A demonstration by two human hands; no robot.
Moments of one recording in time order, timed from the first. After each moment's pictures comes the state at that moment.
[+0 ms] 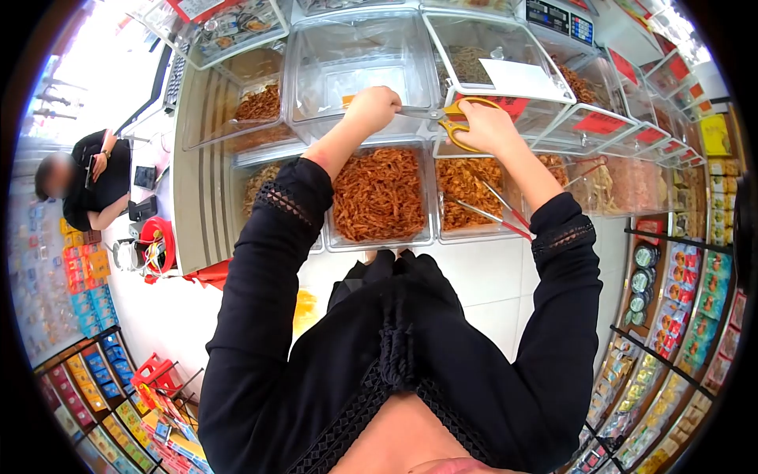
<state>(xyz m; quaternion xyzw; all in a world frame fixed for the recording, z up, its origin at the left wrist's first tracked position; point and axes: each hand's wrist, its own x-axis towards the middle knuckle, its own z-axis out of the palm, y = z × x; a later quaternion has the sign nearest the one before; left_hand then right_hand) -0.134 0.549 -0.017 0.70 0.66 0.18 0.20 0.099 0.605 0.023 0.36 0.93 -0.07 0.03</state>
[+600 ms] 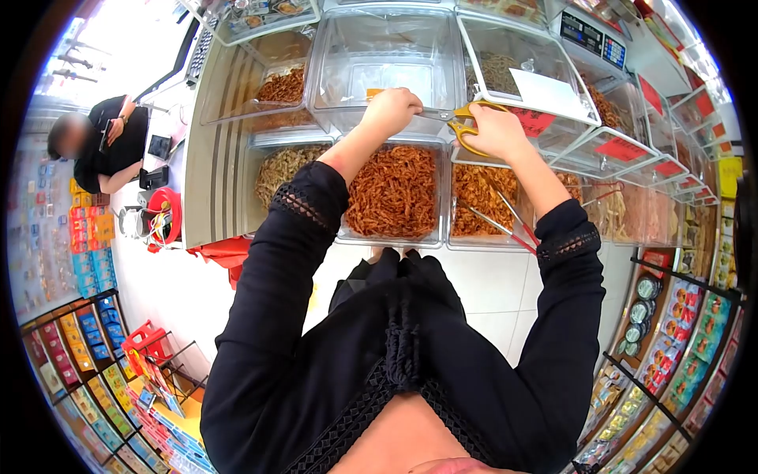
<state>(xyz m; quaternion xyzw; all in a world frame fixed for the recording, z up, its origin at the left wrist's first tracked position) -0.131 0.531 -0.022 0.65 0.69 0.25 0.17 0.075 0.611 0.017 0.32 0.94 -0.08 0.04</state>
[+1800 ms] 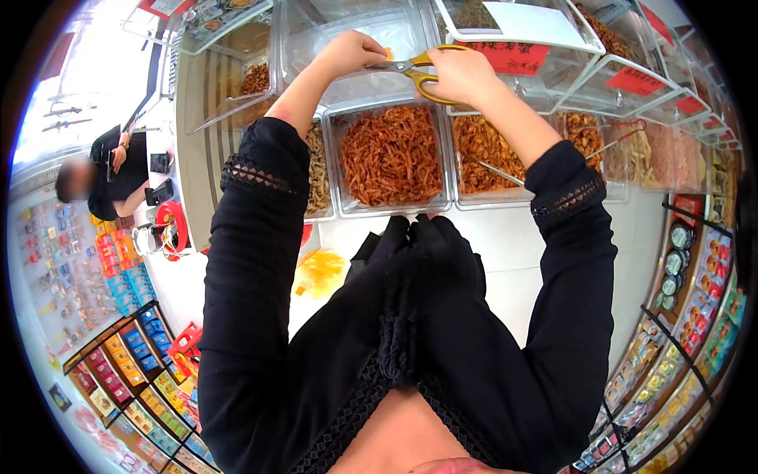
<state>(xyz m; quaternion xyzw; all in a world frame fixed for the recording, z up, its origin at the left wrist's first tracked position) -0.151 0.566 0.001 0.65 0.68 0.14 0.31 0.063 0.602 0.002 0.33 0.94 -0.09 0.01</state>
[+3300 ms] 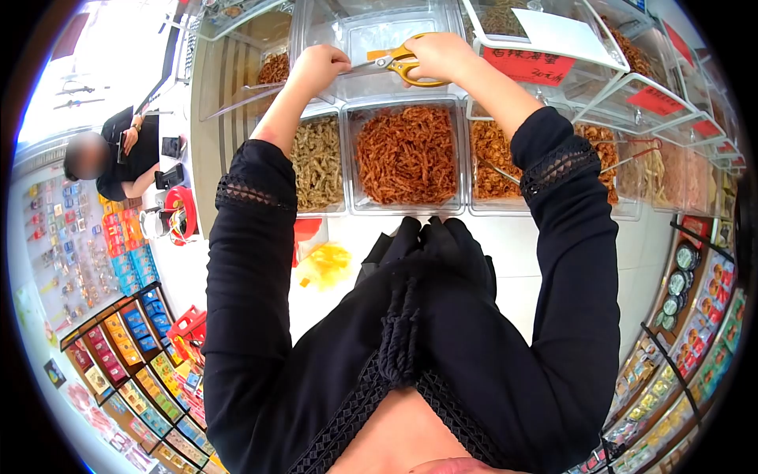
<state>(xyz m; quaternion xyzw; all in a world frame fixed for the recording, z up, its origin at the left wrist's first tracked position) -0.215 0.517 -0.003 0.63 0.75 0.10 0.17 -0.005 0.624 -0.011 0.23 0.97 -0.12 0.02</state>
